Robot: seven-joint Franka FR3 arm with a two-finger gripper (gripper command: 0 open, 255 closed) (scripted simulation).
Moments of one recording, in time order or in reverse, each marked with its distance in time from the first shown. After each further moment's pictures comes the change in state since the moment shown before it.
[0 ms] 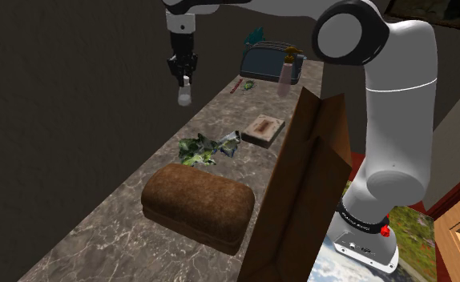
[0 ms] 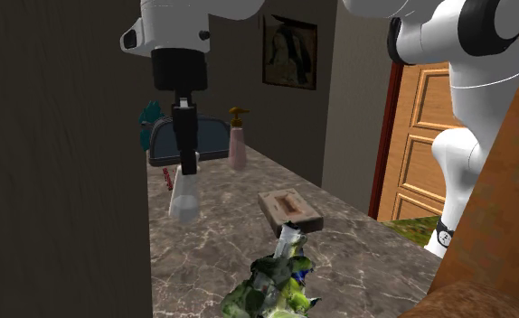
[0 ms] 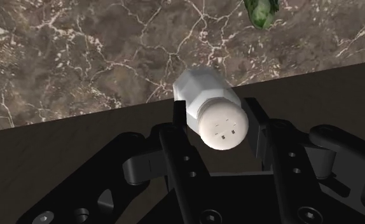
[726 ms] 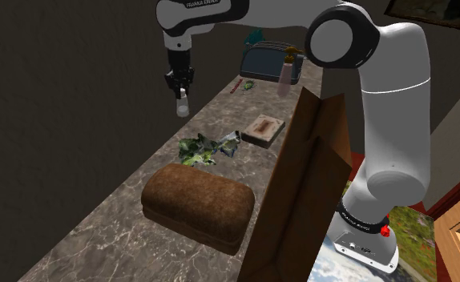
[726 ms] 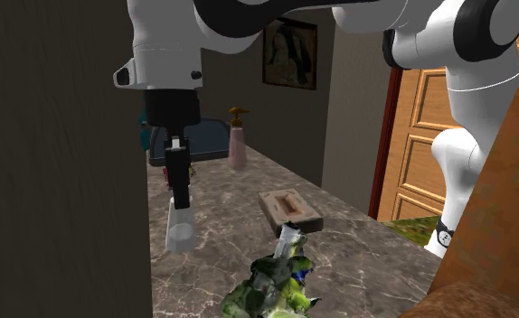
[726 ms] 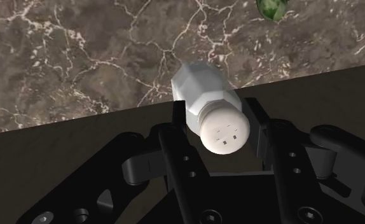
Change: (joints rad) arm 0.013 0.046 0.003 -0.059 -0.003 0.107 0.010
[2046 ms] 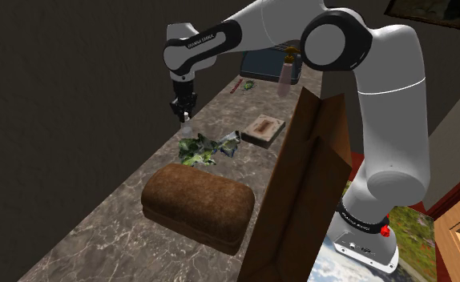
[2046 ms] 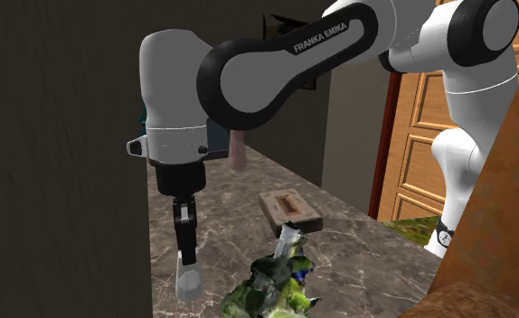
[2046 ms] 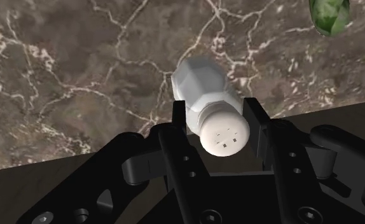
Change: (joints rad) arm -0.001 0.036 -0.001 -0.213 0.003 0.248 -0.015
